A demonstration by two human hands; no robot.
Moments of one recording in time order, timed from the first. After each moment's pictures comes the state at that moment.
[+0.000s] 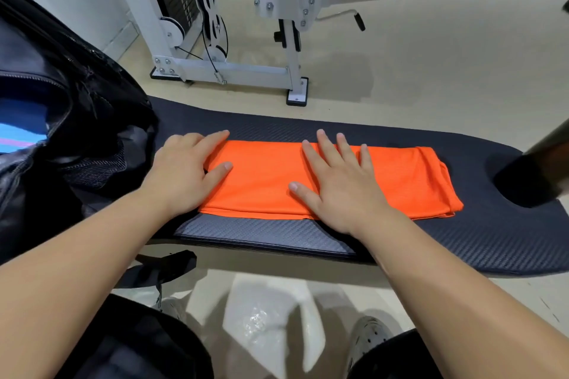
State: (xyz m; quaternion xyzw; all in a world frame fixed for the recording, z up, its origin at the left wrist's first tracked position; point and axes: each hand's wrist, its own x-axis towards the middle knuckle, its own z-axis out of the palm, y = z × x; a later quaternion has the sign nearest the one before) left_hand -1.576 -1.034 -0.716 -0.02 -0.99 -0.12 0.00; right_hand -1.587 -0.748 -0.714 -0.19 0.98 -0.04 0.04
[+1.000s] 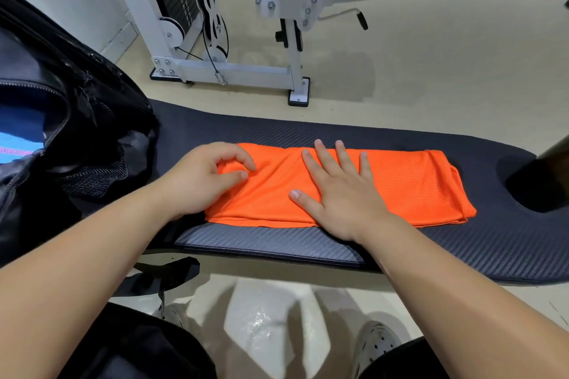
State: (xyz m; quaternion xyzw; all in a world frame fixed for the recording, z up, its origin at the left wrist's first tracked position) left_hand -1.583 -1.017 -0.705 -0.08 -0.90 -0.43 -0.04; right_hand -1.597 -0.753 -0.735 -0.20 0.98 -0.04 0.07
